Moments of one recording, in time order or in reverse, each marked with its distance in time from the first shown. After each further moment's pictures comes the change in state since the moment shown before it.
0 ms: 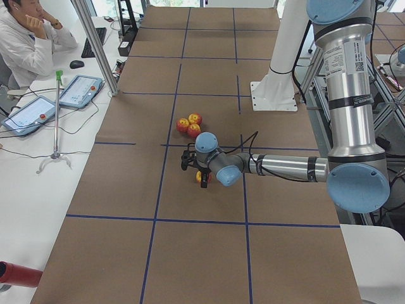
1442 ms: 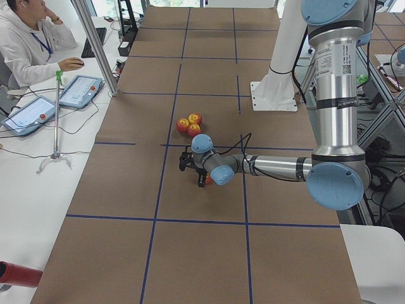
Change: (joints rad) left arm 0.068 -0.072 0.079 0.002 0.046 -0.001; right arm 0.000 0.000 0.000 0.000 0.000 0.000
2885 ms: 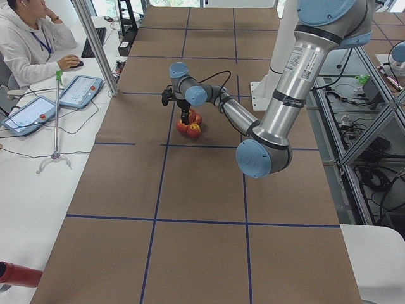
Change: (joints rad) left arm 0.052 -0.538 -0.124 0.673 -0.002 -0.104; right arm 0.000 0.000 0.000 0.000 0.000 -0.001
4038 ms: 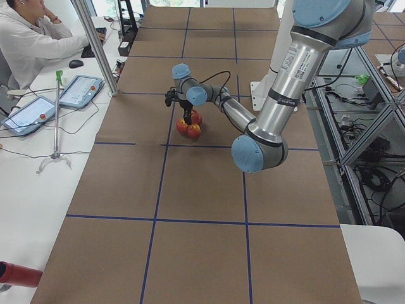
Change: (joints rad) left arm 0.047 -0.033 0.051 -0.009 0.039 -0.015; right arm 0.000 0.000 0.000 0.000 0.000 0.000
